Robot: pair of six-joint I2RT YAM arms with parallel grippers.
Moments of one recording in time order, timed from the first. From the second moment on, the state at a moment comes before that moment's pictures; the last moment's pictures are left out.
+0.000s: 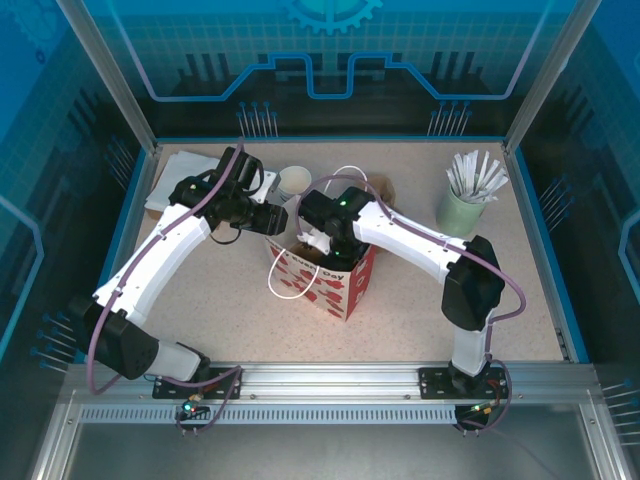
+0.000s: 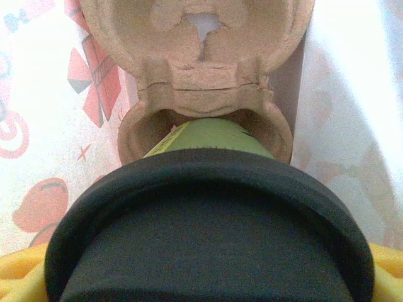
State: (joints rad) left arm -0.38 1.43 1.45 -1.05 0.14 -0.16; right arm 0.85 1.88 1.69 -1.34 0.00 -0.11
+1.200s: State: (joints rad) left arm -0.38 1.43 1.45 -1.05 0.10 -0.16; right arm 0.82 1.88 1.54 -1.19 -0.03 -0.16
